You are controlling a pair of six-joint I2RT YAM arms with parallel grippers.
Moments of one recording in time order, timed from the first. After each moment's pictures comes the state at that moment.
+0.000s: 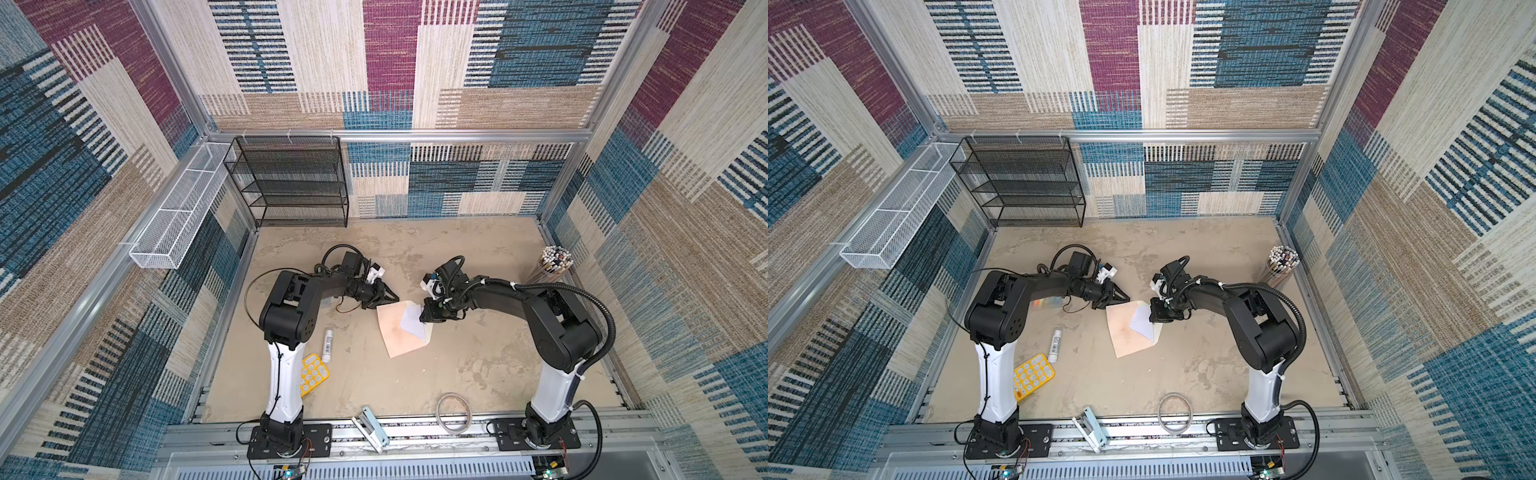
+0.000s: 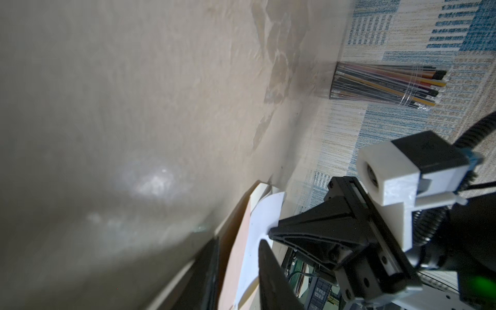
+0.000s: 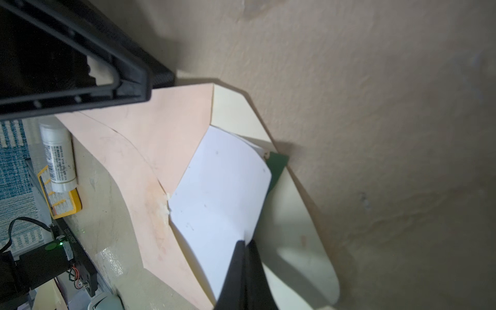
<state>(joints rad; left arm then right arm) -0.33 2.15 1.28 -0.23 0.94 -0.54 0.50 1.86 1.09 -0.41 -0.48 0.34</state>
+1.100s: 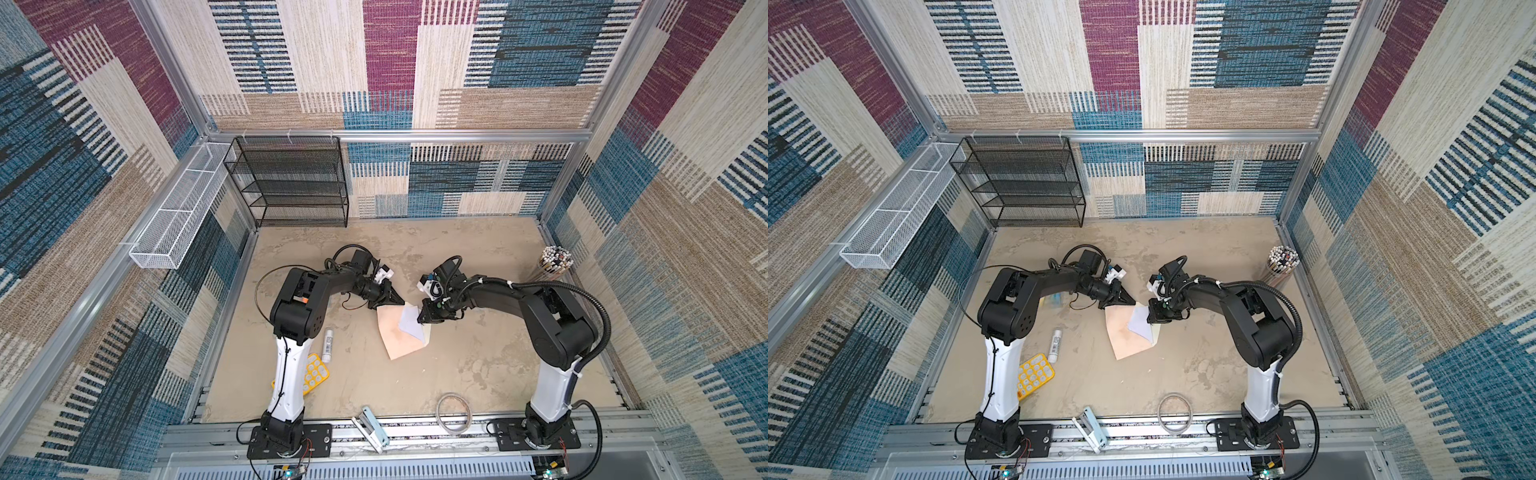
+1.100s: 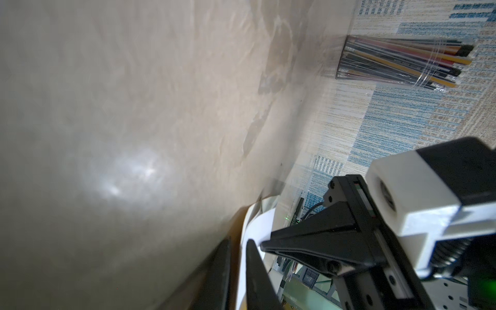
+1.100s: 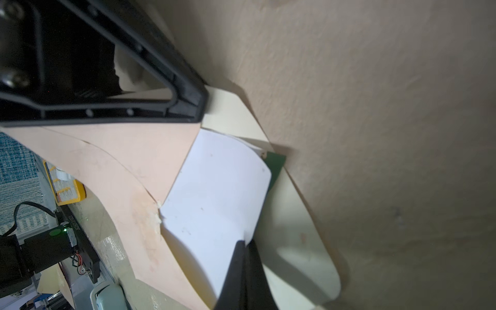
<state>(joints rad) -0.37 2.23 1.41 -0.38 0.97 -0.47 0.50 1.89 1.11 -0.42 -0.52 0.30</state>
